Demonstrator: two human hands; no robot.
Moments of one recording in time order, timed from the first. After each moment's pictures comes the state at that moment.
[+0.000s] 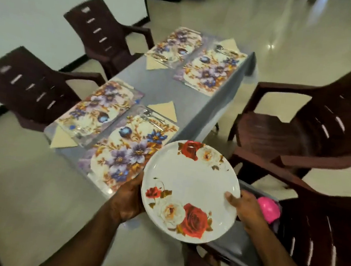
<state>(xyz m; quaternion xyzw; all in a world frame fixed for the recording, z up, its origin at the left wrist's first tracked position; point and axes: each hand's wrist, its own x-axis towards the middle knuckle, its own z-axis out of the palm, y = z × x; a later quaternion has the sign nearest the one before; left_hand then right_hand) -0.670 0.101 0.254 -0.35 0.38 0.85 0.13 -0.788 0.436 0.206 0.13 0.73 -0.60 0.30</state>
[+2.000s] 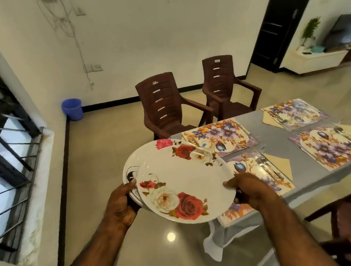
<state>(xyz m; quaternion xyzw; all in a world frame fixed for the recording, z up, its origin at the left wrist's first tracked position) -0.334 -0.186 0.345 -0.41 0.24 0.80 -0.36 -0.649 0.006 0.400 -0.07 0.76 -0.44 0.47</state>
